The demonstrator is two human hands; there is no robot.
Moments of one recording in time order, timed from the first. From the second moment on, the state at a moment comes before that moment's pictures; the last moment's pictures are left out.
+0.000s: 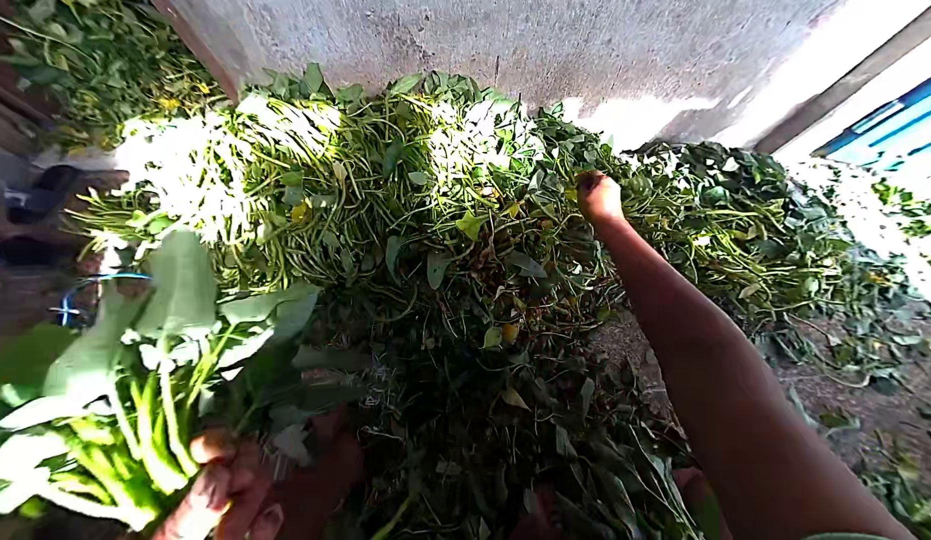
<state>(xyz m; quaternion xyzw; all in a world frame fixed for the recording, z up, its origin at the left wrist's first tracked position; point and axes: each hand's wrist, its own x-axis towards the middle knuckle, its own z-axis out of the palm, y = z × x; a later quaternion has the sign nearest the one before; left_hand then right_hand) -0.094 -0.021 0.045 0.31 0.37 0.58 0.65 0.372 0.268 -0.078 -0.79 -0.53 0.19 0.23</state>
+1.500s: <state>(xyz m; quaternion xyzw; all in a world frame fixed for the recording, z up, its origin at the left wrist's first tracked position) -0.082 -0.012 0.061 0.32 0.50 0.58 0.56 0.285 0.074 -0.140 -0.76 -0.52 0.34 0.17</state>
